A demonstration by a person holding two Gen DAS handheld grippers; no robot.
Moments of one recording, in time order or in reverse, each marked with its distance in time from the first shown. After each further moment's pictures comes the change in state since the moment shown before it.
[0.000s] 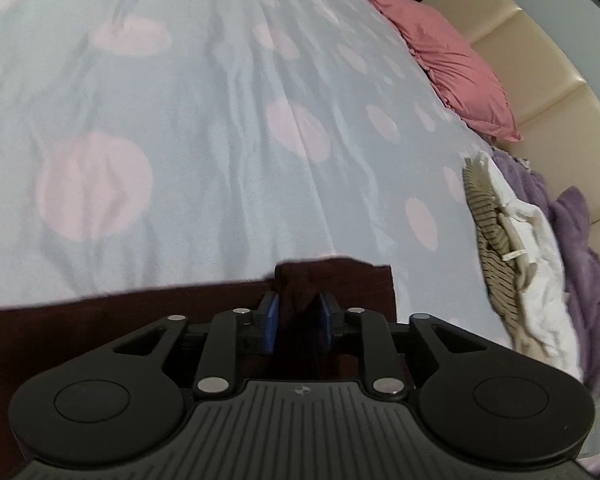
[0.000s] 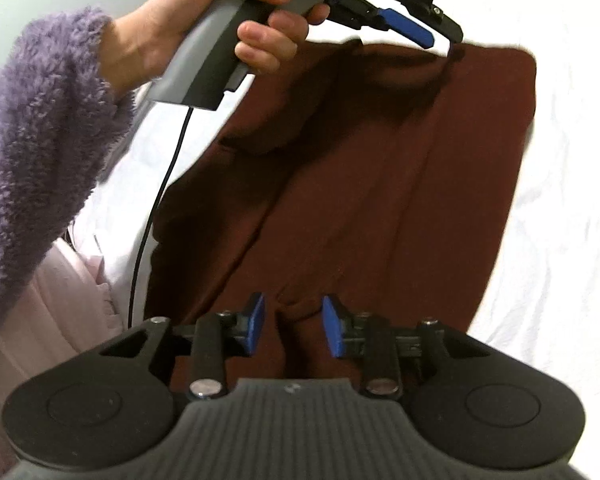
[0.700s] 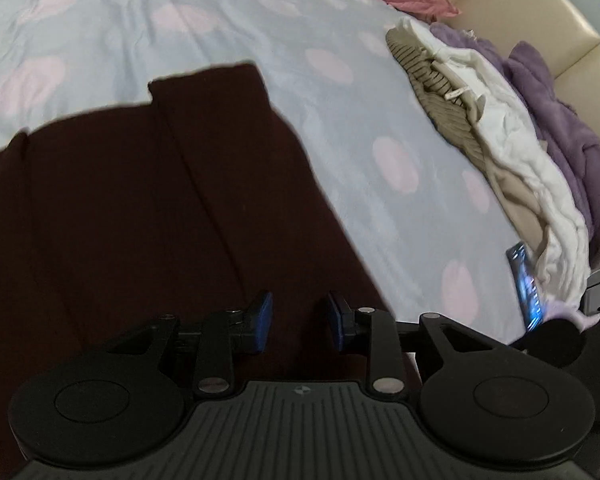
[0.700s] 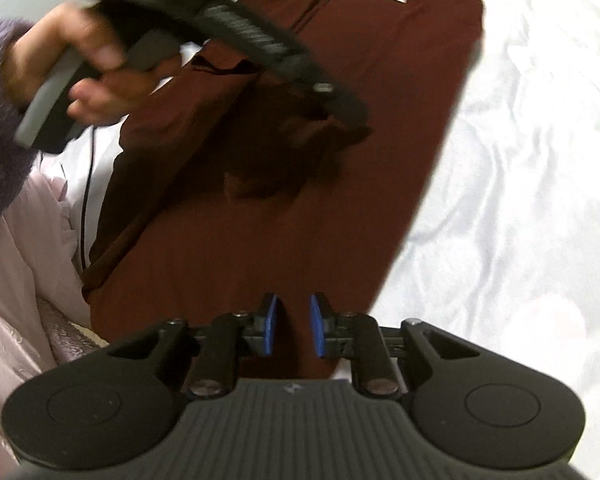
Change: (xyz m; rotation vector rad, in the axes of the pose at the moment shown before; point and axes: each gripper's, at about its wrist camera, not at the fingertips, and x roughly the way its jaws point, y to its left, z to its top) left arm -0.022 -0.060 -0.119 0.255 0.199 -0.032; right arm -0.013 -0.021 -0.063 -0.036 0.066 -0.116
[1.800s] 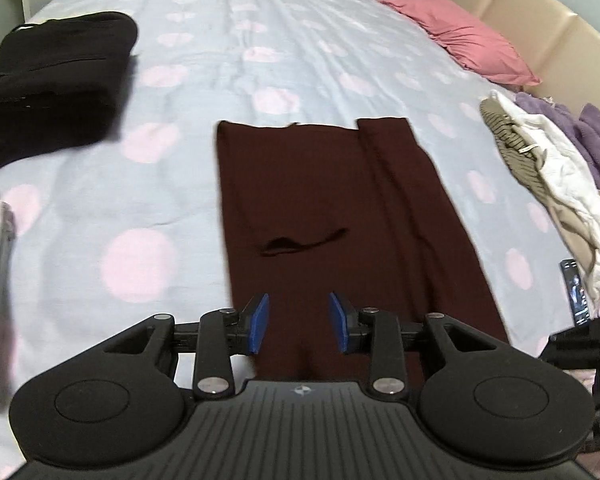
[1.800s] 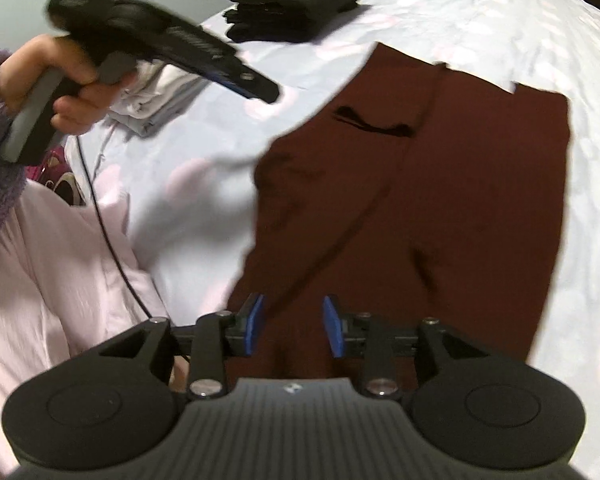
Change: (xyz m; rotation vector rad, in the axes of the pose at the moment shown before) left arm -0.180 0.042 -0.109 -0.140 -0.188 0.330; right arm 0.009 0.136 -0.004 -0.097 -0.180 -0.022
